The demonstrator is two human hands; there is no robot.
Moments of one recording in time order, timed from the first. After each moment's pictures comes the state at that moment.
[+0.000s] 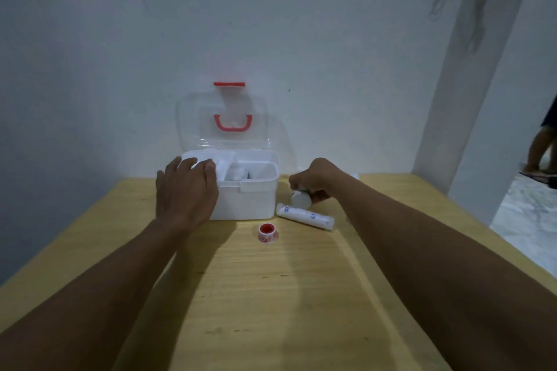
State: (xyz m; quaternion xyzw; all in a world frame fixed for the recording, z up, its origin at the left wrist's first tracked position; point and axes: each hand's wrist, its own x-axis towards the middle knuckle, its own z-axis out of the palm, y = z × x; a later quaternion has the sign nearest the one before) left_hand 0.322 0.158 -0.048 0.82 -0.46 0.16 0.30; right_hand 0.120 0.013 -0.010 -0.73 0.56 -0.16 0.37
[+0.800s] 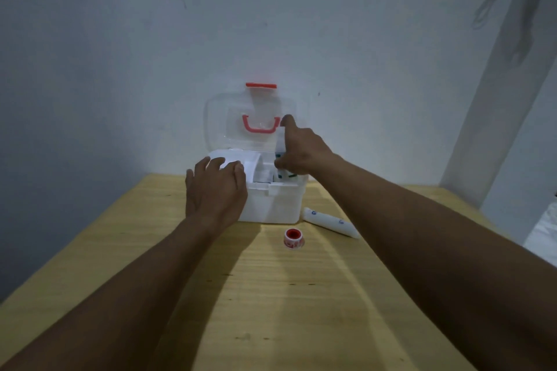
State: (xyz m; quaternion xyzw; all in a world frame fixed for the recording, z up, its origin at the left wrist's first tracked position) left_hand 0.319 0.161 -0.048 0.82 -0.46 0.15 0.31; right_hand 0.198 0.036 0.032 -0.89 0.39 -0.21 0.08
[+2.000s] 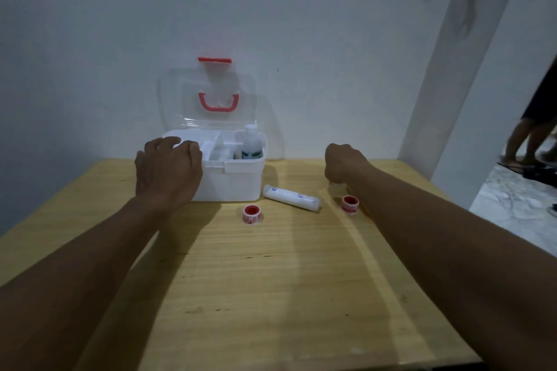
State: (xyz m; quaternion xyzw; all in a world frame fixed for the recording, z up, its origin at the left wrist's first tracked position) left_hand 0.320 0.158 -0.047 0.81 -0.47 0.19 0.30; right_hand 0.064 -0.006 -0.015 -0.82 0.57 -0.05 0.01
